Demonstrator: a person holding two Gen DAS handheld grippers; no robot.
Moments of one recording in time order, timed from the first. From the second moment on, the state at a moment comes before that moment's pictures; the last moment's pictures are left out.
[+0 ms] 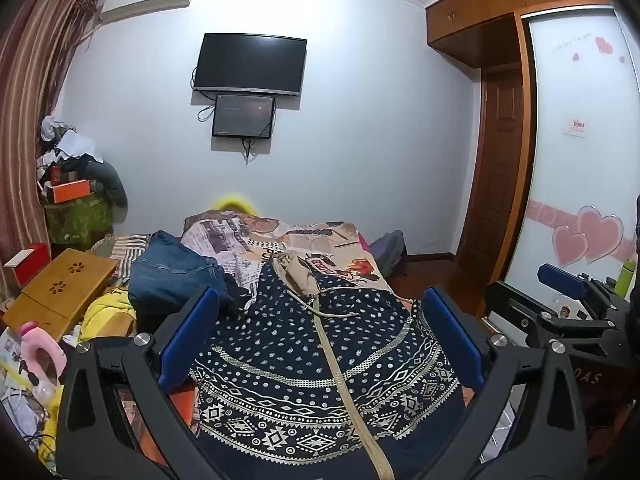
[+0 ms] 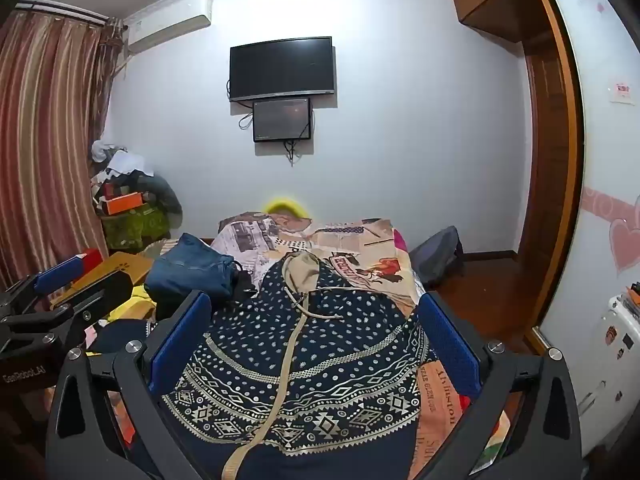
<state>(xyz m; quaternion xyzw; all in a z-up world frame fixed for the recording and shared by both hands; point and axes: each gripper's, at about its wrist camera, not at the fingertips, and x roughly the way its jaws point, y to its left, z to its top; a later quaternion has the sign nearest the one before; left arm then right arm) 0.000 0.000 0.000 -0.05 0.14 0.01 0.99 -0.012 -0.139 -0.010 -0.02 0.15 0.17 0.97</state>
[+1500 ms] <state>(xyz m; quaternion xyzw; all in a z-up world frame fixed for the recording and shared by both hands) 0.010 0.016 -0.009 -0.07 0.16 0.02 0.98 -0.004 -0.128 -0.019 -0.02 0.16 0.18 0.97</state>
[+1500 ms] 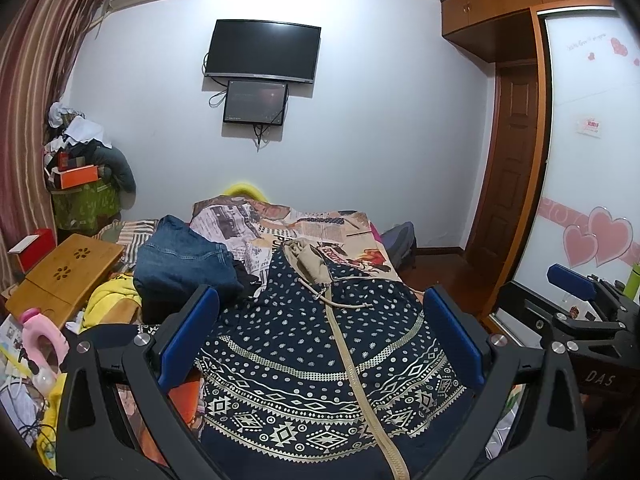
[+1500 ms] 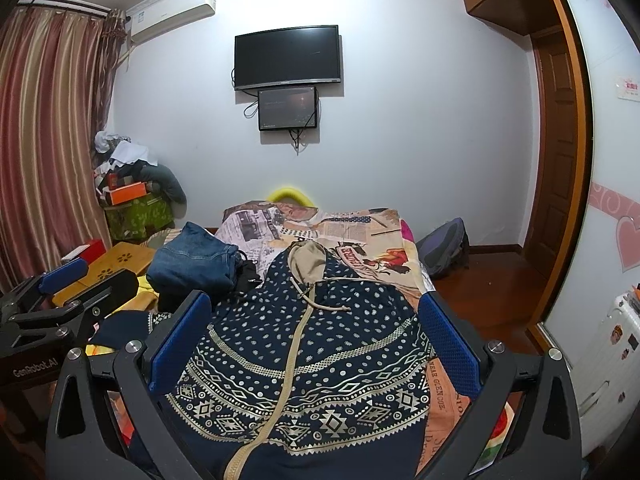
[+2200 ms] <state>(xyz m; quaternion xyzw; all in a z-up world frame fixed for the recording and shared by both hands) 0.012 0.020 -0.010 -0.07 0.16 0.02 0.98 -0.003 -0.128 -0.017 -0.02 0.17 0.18 0.97</state>
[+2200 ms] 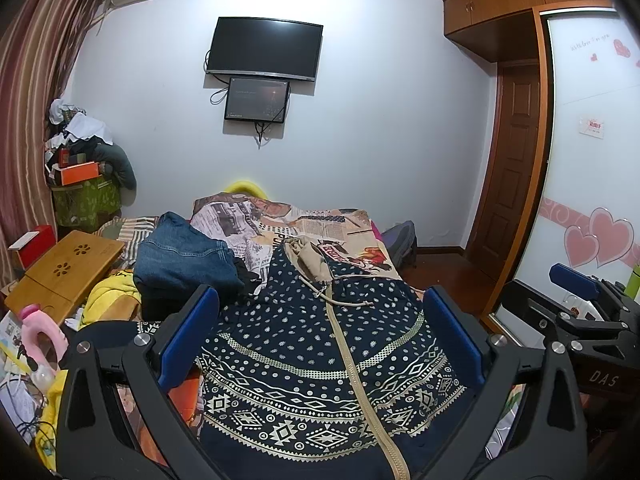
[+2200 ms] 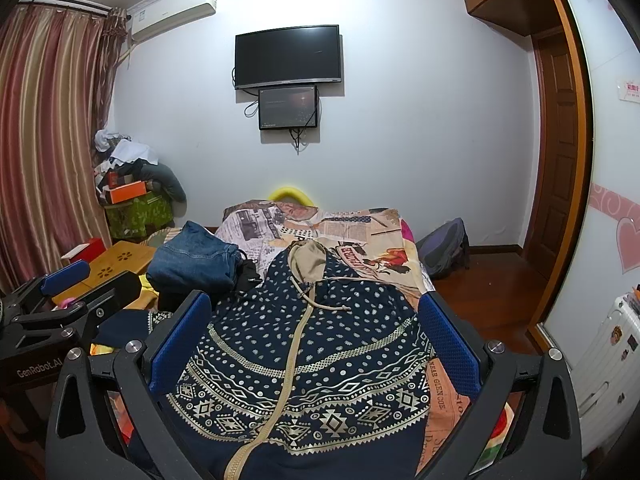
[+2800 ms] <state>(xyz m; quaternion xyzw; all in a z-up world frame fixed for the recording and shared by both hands) 0.014 0.019 -0.013 -0.07 0.16 0.02 0.98 0.001 -0.130 -0.019 -0.02 0.17 0.18 0.97</state>
